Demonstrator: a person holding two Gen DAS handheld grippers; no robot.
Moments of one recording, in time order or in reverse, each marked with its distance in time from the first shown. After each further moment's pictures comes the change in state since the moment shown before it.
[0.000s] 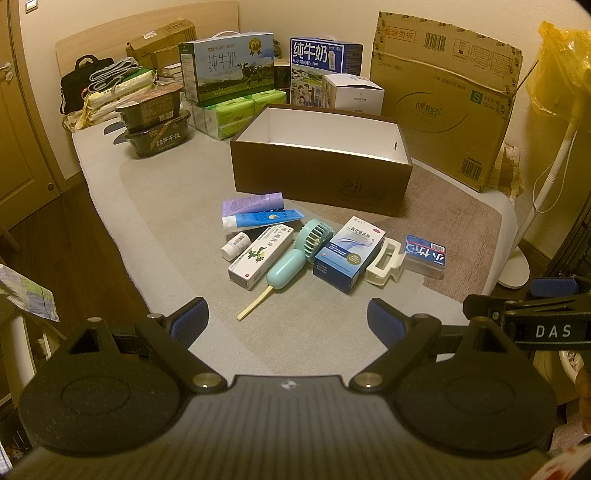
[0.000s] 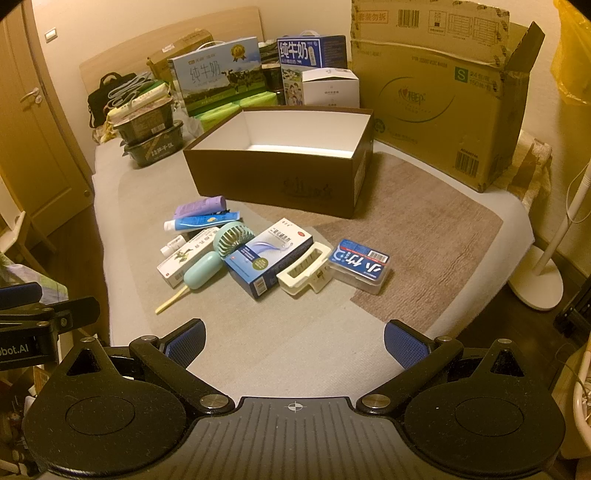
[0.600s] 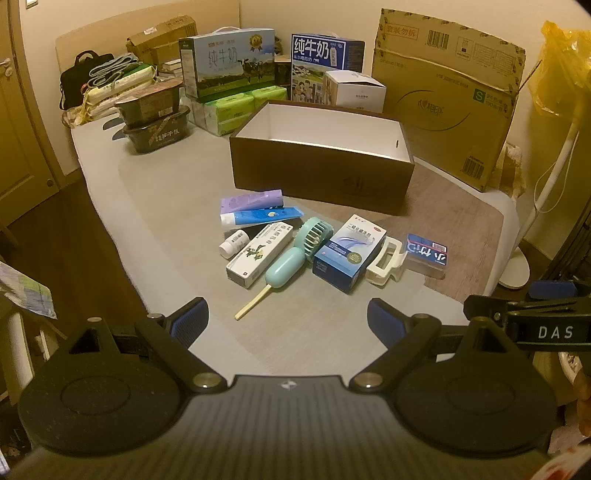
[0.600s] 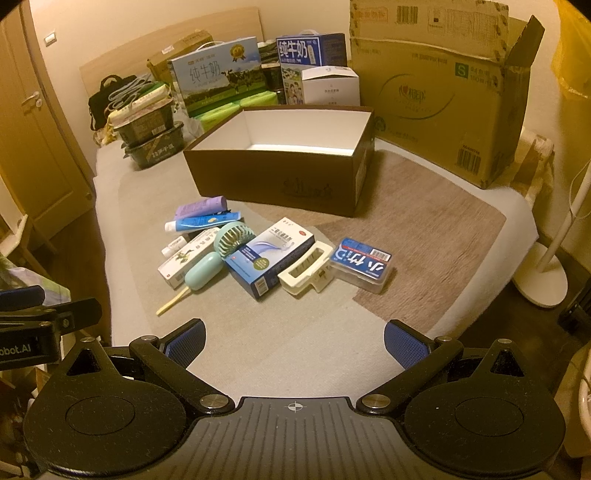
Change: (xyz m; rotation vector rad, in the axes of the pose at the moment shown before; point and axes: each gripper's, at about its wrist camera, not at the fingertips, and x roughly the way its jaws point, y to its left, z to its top) left arm 0.005 -0.002 0.003 -0.005 0.008 -0.002; right arm 0.003 -0.004 -0.001 0.013 -0.004 0.012
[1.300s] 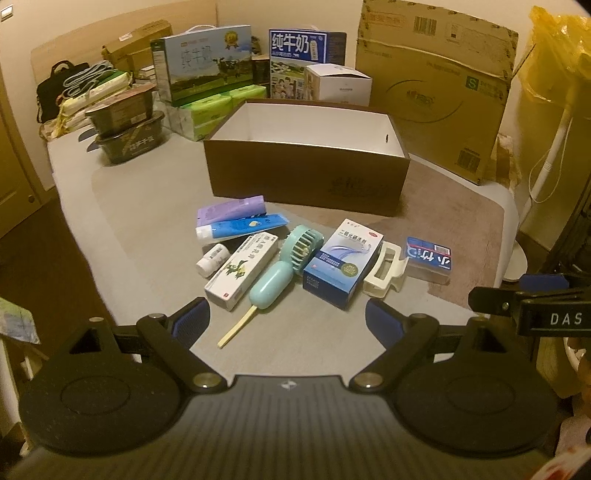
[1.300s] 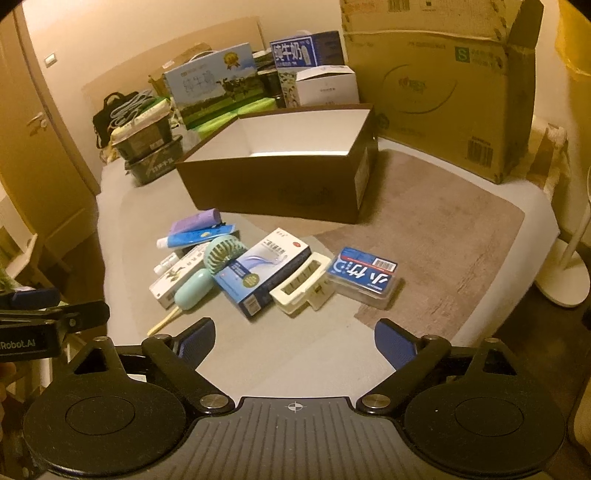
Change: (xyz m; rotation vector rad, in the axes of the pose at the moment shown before) left arm 0.058 -0.007 0.010 0.062 -0.012 -0.045; right arm 0.041 -0.038 0.004 0.045 -0.039 0.071
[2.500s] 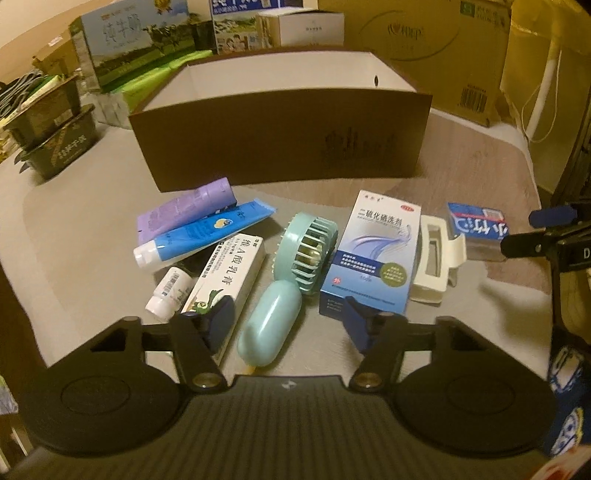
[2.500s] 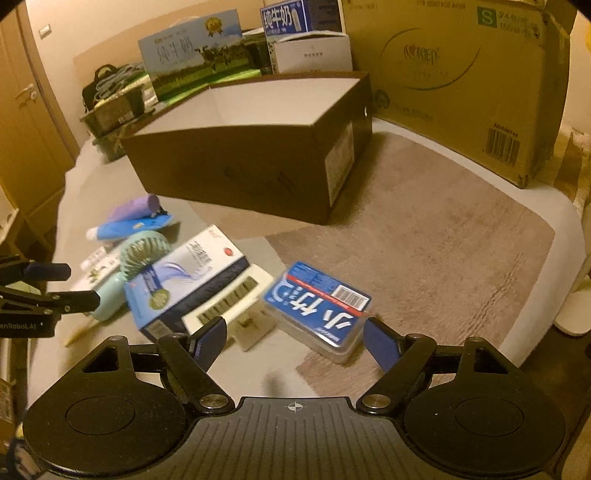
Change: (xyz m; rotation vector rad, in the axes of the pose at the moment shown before) left arm 0.156 0.014 0.015 0.194 0.085 -0.079; right arm 0.111 -0.069 0.026 -0.089 0.058 -0.016
